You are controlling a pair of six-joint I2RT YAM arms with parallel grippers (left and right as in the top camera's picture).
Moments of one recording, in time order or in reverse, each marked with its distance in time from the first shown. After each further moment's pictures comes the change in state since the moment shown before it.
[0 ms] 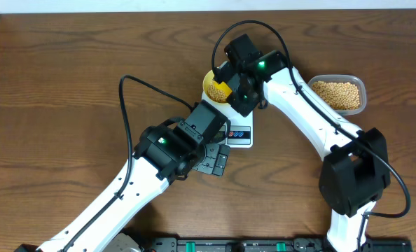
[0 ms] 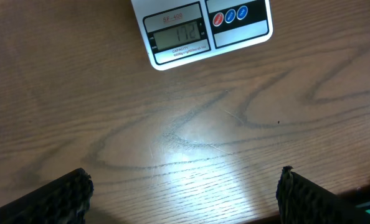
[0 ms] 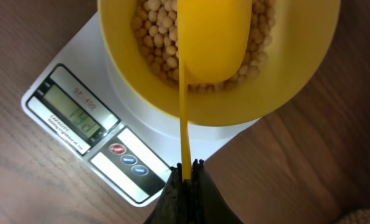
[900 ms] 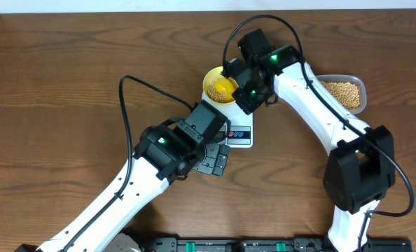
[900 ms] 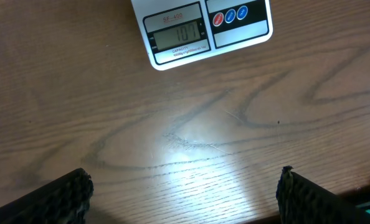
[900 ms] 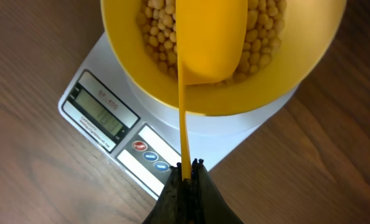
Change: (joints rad) left arm 0.000 0.000 0.000 0.000 0.000 0.000; right arm -0.068 0.000 -0.001 -0.018 -0.164 0.057
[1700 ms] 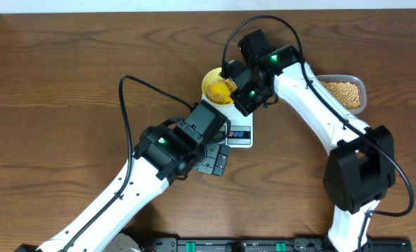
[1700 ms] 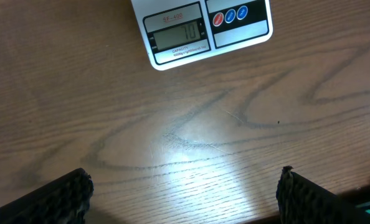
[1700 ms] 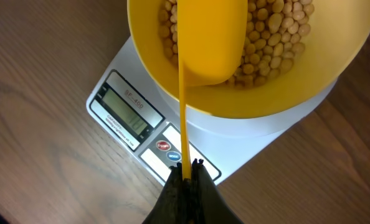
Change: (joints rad) left arm 0.000 0.000 0.000 0.000 0.000 0.000; right arm 0.000 0.000 -0.002 -0.009 -0.079 0.017
